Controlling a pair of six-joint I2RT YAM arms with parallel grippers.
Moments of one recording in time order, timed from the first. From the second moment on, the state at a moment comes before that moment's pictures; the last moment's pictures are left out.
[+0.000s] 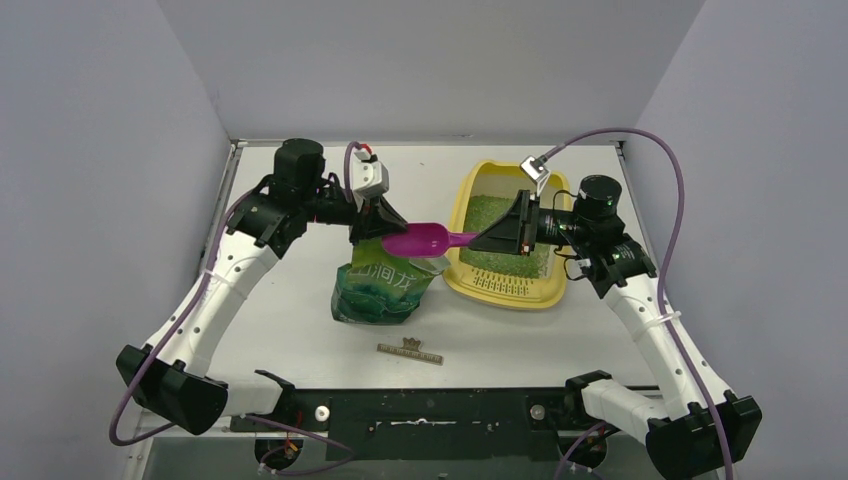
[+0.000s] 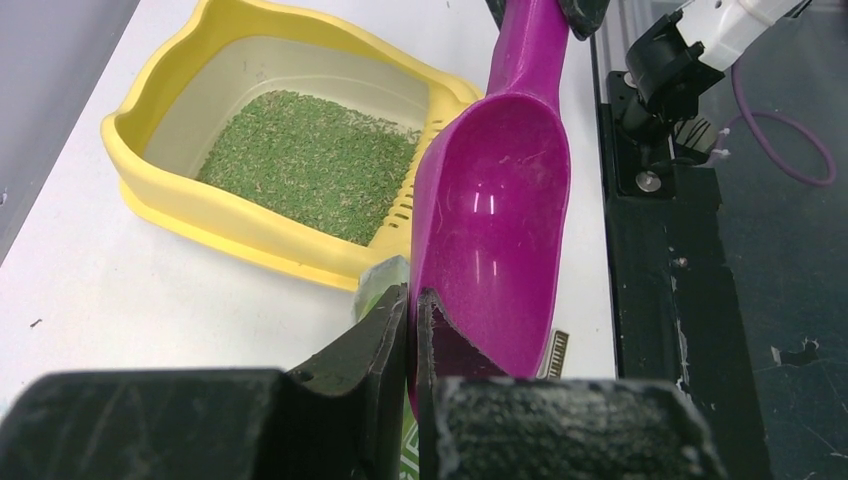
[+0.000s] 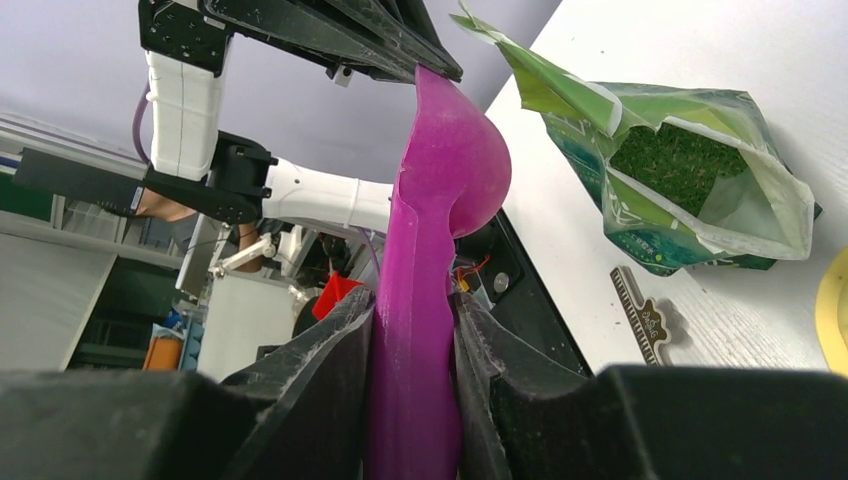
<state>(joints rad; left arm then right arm) -0.45 1.30 1.41 -0.60 0.97 0.40 0.28 1.05 1.03 -0.20 -1.09 0.81</state>
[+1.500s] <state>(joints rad) -0.26 1.01 0.84 -0.28 0.64 0.19 0.35 1.49 1.38 -0.90 -0.80 0.40</state>
